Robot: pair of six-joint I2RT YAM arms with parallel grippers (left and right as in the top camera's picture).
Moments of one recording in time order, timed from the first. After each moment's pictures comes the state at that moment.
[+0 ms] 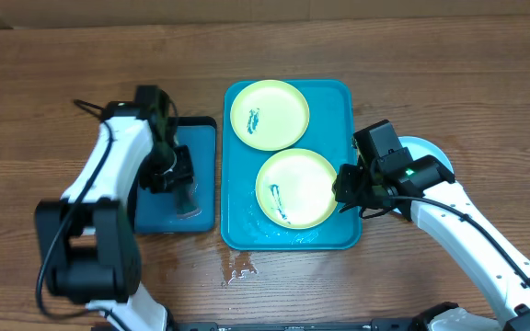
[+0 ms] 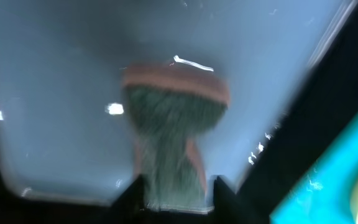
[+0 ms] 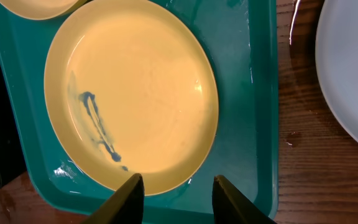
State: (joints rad) left arm -0.03 1.88 1.31 -1.13 0.08 -0.29; right arm 0.41 1.41 0.98 -0.79 -0.17 0.59
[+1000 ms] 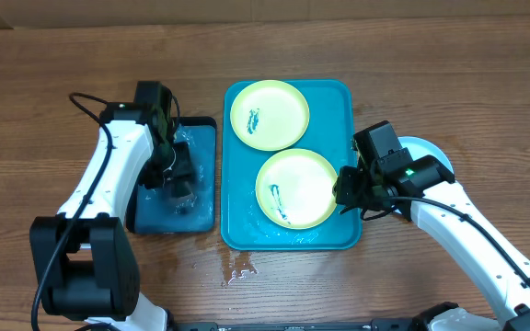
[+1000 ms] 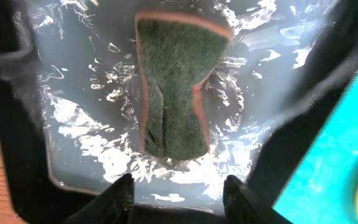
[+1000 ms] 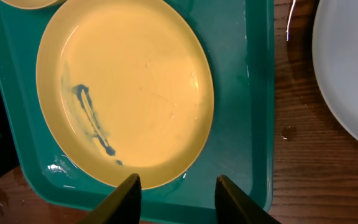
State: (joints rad) left arm -0.04 1.76 1.29 -1.10 0.00 -0.28; right arm 0.41 1.41 0.98 -0.81 -0.17 0.57
